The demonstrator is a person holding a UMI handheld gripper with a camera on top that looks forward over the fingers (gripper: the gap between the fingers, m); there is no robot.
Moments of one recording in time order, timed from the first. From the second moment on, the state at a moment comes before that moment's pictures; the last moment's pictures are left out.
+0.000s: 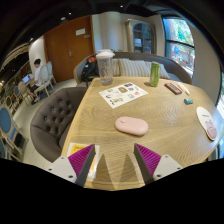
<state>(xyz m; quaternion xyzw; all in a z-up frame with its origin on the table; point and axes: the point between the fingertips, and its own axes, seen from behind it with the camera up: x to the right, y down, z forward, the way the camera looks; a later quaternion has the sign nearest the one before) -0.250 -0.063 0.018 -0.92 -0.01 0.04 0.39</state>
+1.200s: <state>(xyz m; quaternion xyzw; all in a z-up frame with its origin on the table) -0.152 0.057 -0.013 -0.92 -0.01 0.06 0.38</state>
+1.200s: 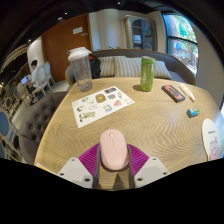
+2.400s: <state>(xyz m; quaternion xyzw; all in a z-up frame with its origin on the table) 0.271 0.006 0.027 -0.92 0.10 -0.06 0.37</state>
